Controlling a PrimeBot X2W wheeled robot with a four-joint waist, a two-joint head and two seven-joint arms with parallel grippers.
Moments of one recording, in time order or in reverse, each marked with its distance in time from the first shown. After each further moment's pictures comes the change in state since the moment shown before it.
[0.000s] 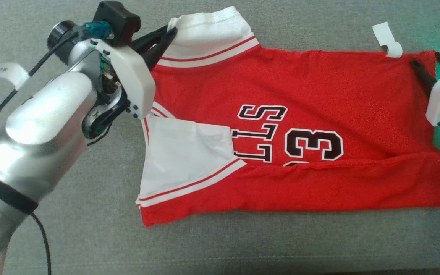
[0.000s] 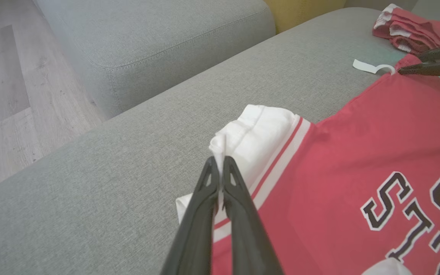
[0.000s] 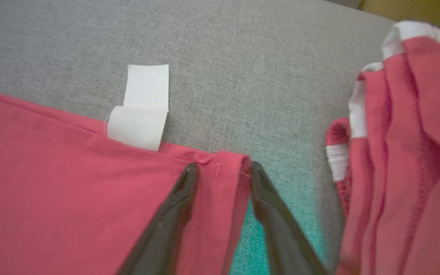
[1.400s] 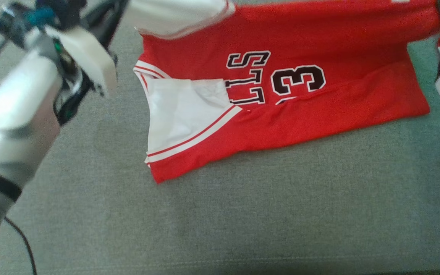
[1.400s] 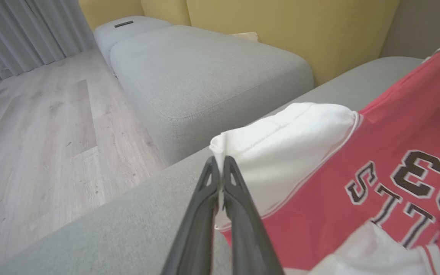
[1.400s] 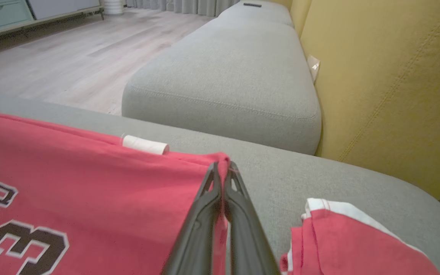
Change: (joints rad) left arm -0.053 -0.004 0.042 0.234 0.042 -0.043 -0.238; right arm -0.159 -0.046 0.236 0.038 0.194 0.000 -0.413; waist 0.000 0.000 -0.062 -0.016
